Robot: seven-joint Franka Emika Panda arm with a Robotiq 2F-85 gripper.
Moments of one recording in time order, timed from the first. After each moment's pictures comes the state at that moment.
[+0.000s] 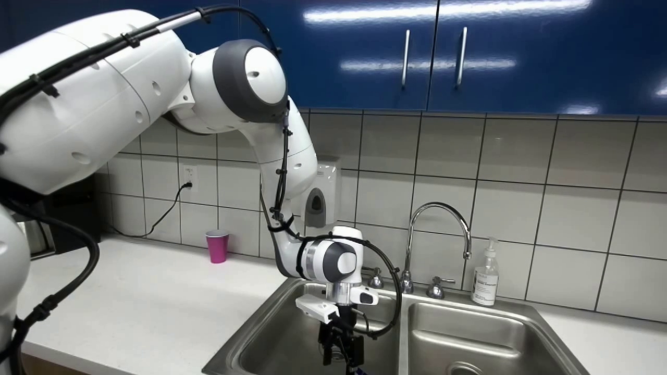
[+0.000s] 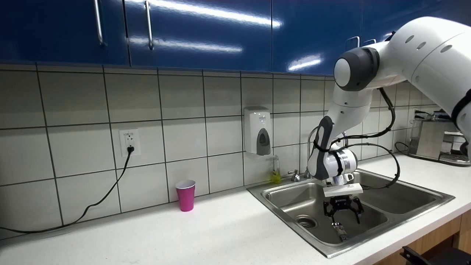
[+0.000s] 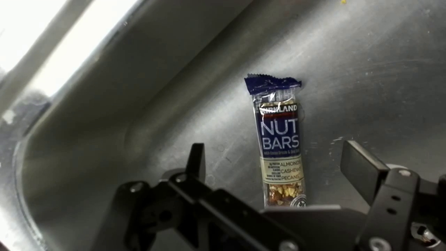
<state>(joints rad) -0.17 0.83 -0.22 -1.93 -0.01 2.50 0.30</state>
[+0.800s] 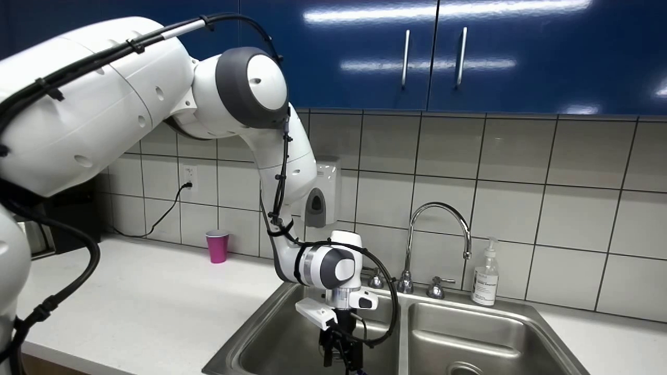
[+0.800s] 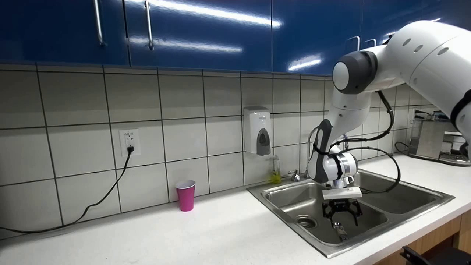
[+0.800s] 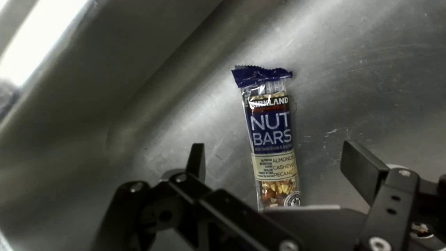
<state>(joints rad) -0.17 0.86 -0.22 -1.93 0.03 2.57 0.30</state>
